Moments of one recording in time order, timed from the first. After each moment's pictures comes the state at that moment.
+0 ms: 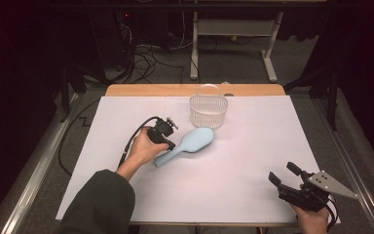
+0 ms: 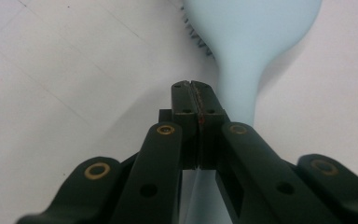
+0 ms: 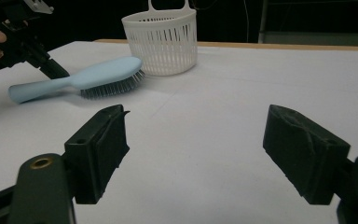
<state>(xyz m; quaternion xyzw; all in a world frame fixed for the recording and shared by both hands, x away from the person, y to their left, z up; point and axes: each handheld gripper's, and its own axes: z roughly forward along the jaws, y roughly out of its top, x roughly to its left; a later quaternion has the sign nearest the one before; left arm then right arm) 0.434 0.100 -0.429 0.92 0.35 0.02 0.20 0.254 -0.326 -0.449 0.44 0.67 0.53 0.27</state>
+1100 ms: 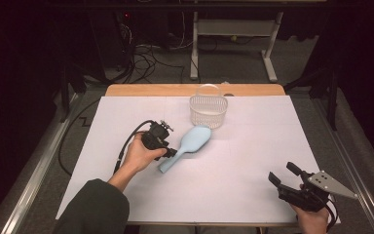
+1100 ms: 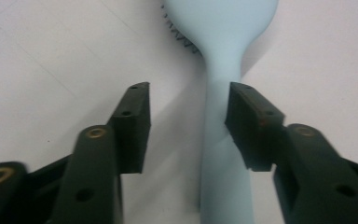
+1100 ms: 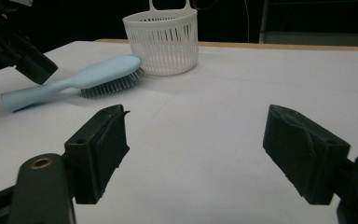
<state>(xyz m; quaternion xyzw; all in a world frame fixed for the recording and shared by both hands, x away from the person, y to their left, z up) 0.412 0.110 -0.418 0.90 0.37 0.02 0.23 0.254 -0.325 -0.449 0.44 0.67 0.53 0.27</state>
